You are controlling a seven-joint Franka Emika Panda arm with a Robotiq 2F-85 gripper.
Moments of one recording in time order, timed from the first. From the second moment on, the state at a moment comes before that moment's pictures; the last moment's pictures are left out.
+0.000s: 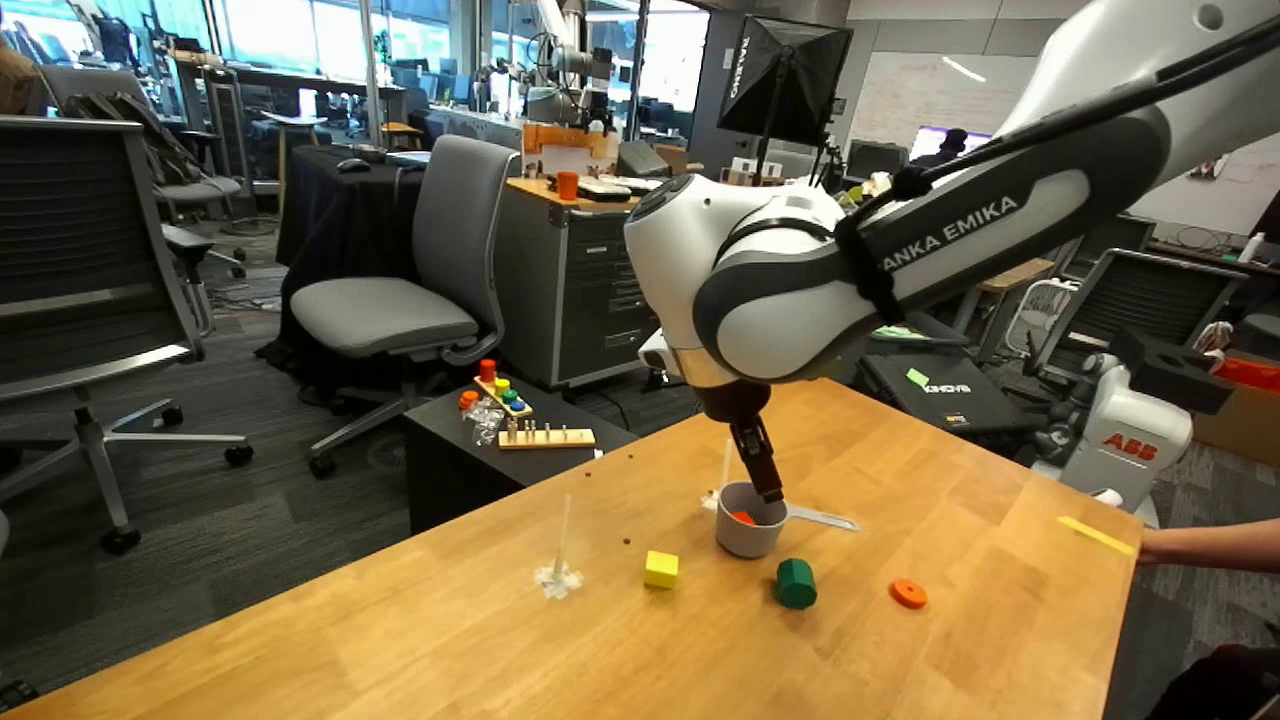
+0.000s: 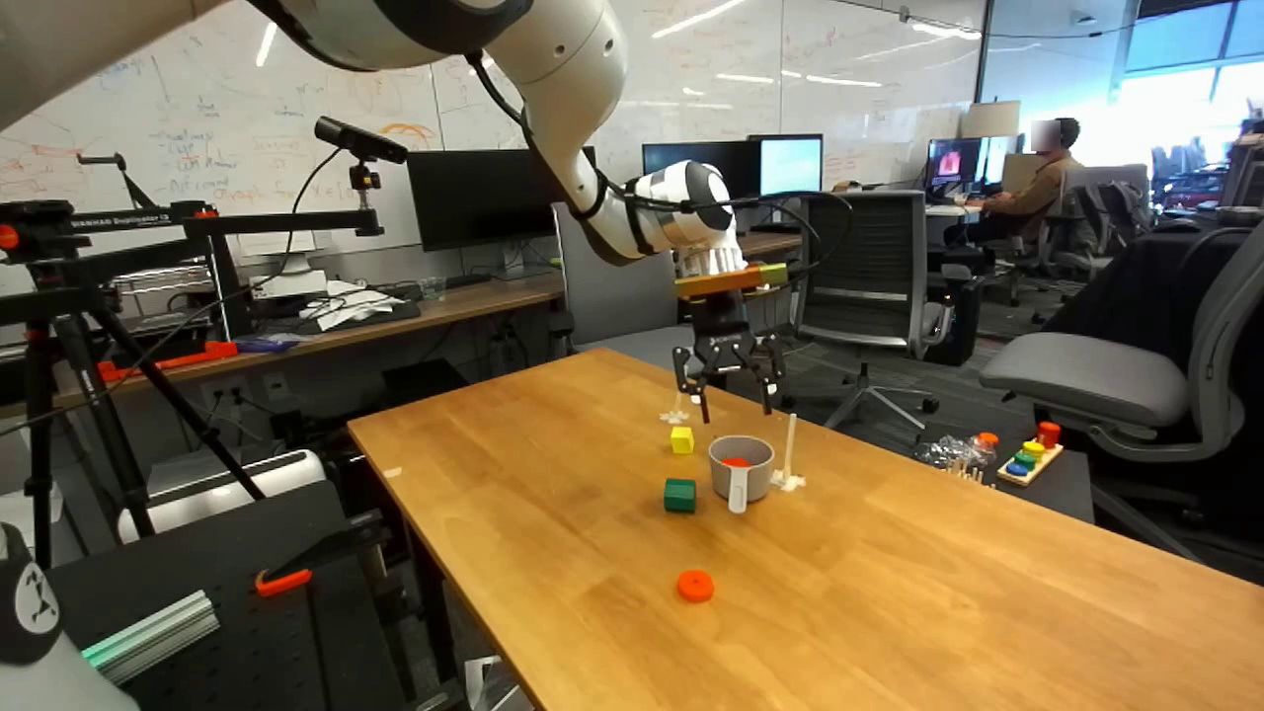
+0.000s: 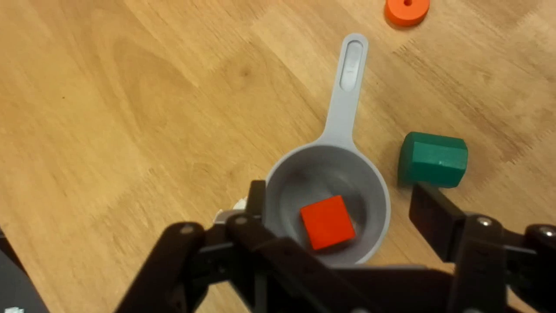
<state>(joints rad) 0.23 0.99 0.08 -1.26 -0.50 1.85 -0.41</state>
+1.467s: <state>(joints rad) 0.31 0.90 0.14 -1.42 -0.37 2.03 -0.24</state>
